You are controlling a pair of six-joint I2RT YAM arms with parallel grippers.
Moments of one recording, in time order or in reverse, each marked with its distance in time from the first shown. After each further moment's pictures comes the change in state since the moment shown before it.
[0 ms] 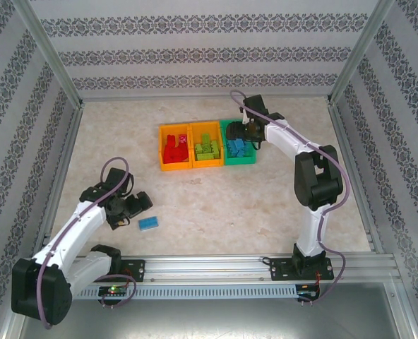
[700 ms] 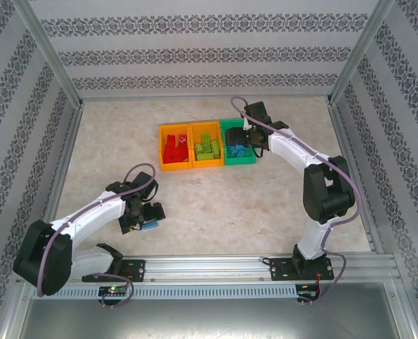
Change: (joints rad) left arm -0.244 0.247 0.025 0.028 -0.045 -0.072; right arm 0.022 -0.164 -0.171 0.051 0.023 0.013
